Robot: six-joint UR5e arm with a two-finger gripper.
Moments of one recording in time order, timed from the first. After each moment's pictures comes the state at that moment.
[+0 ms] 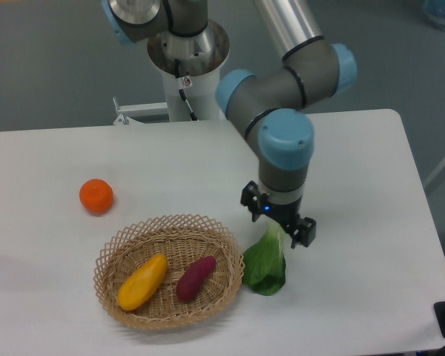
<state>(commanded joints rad) 2.54 -1.95 -1.57 -1.10 1.56 1.31</state>
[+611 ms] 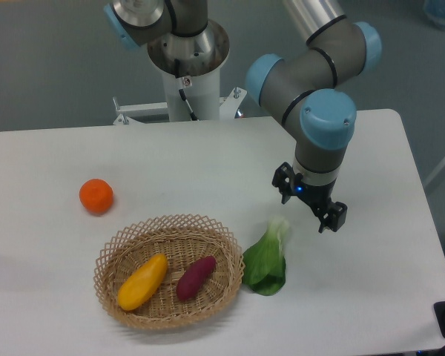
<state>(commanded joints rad) 2.60 -1.95 -1.58 -1.10 1.56 1.48</state>
